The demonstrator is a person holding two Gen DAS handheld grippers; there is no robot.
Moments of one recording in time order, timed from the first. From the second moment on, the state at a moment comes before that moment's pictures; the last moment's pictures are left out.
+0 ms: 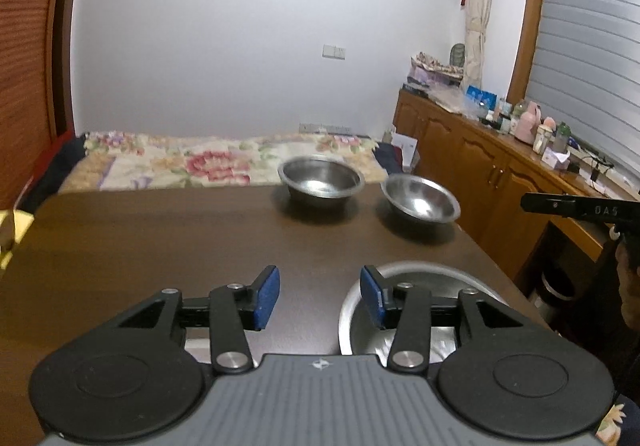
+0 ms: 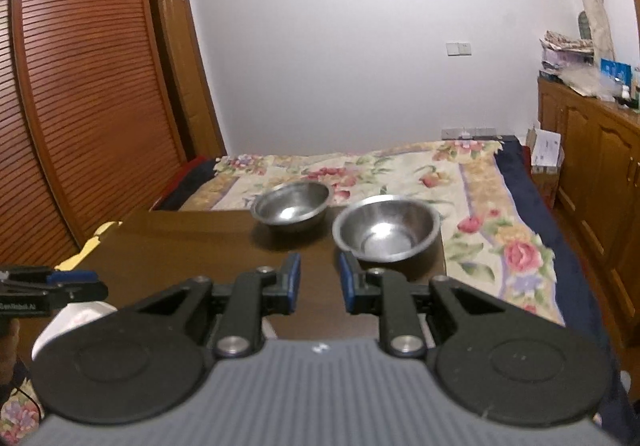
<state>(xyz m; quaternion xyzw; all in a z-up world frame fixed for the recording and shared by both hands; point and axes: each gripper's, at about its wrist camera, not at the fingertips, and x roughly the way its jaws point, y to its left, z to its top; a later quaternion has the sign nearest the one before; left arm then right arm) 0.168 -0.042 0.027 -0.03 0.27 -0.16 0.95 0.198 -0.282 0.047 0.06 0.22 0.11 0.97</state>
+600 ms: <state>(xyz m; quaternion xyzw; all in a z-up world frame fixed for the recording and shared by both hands) 0.273 -0.044 0.062 -0.02 0.27 -0.15 0.95 0.321 -0.268 0.080 0.06 0.29 0.15 0.94</state>
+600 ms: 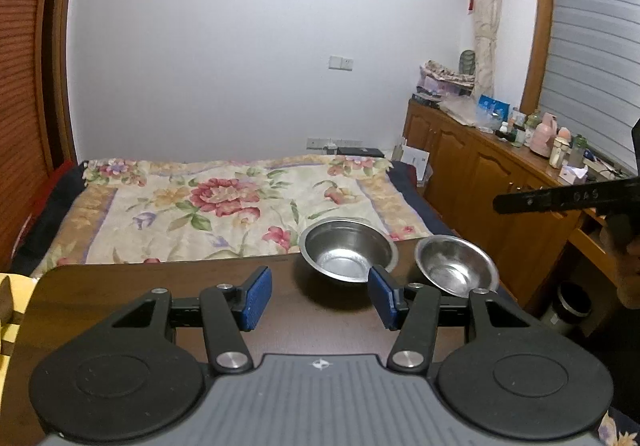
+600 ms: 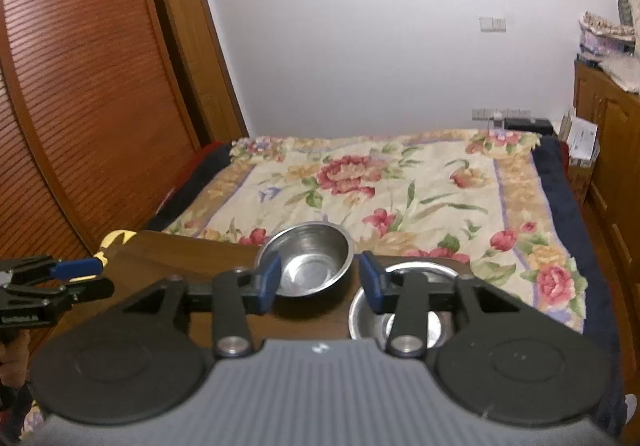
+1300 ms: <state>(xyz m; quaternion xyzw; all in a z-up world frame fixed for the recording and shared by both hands) 0.384 -0.055 -0.005 -0.05 0.34 -0.17 0.93 0.425 -0.243 0.016 0.06 0.37 0.16 0.91</state>
